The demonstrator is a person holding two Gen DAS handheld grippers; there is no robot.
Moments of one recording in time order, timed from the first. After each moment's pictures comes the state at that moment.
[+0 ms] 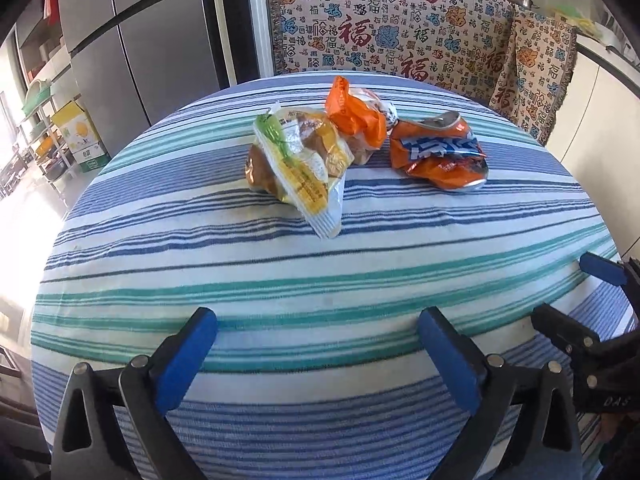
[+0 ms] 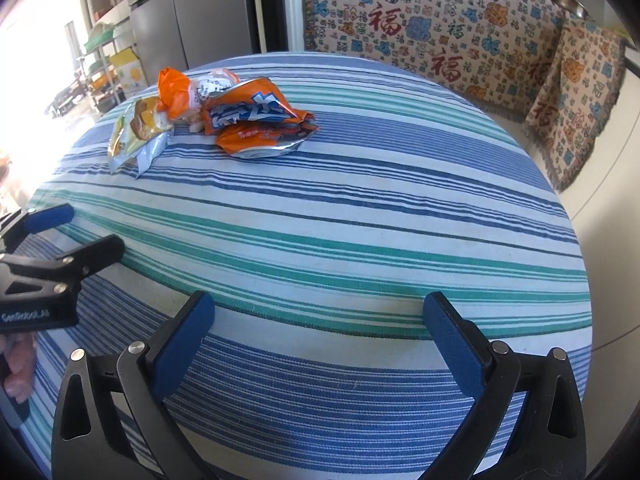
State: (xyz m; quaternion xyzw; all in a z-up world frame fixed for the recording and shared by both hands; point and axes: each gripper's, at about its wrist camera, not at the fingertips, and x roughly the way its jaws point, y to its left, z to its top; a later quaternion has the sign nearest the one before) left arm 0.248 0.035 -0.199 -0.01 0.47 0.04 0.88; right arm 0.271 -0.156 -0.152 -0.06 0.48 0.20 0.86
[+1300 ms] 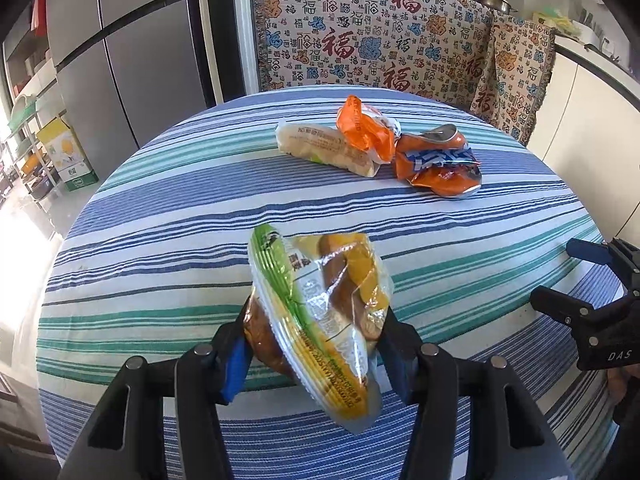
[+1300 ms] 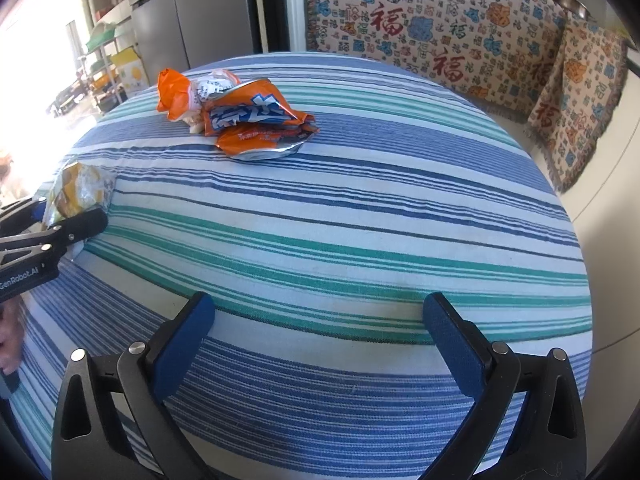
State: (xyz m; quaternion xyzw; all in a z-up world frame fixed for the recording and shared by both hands) left arm 0.235 0.070 -0.191 0.00 0.45 -0.01 0.89; right arm 0.281 -0.156 -0.151 -0.07 0.48 0.22 0.85
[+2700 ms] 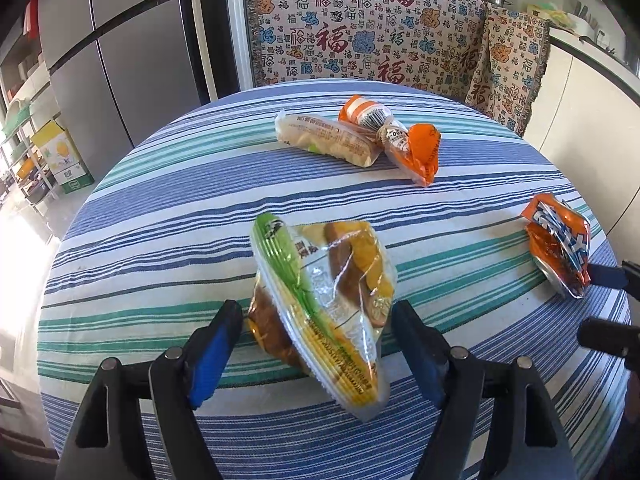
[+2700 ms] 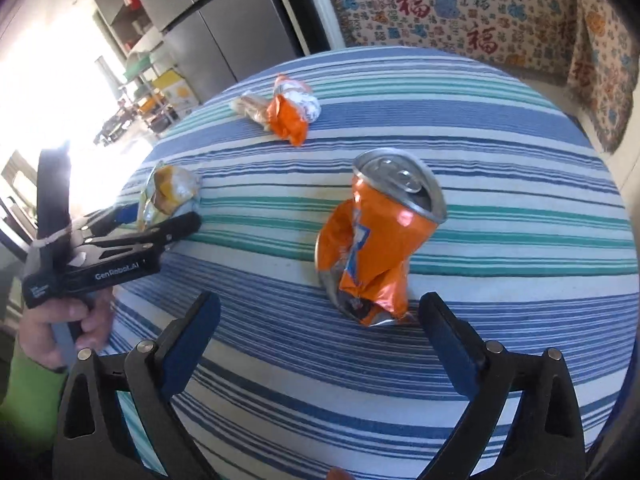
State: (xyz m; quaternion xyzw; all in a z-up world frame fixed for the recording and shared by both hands) left arm 0.230 0.069 -0.191 0.01 0.46 -0.01 0.89; right arm 0.242 -0.184 -0.127 0.02 0.49 0.27 0.83
